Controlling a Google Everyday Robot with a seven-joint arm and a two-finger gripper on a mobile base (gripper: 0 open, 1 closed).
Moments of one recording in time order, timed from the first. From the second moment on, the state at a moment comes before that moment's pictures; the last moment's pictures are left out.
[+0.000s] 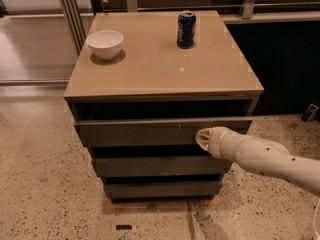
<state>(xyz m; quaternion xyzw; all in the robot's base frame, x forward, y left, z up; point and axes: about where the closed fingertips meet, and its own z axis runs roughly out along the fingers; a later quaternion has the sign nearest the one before) 0.604 -0.157 0.622 -0.62 0.64 -0.13 0.44</state>
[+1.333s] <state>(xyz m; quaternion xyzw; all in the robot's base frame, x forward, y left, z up) 0.566 -0.192 0.692 -0.65 0.66 -0.01 0.37</state>
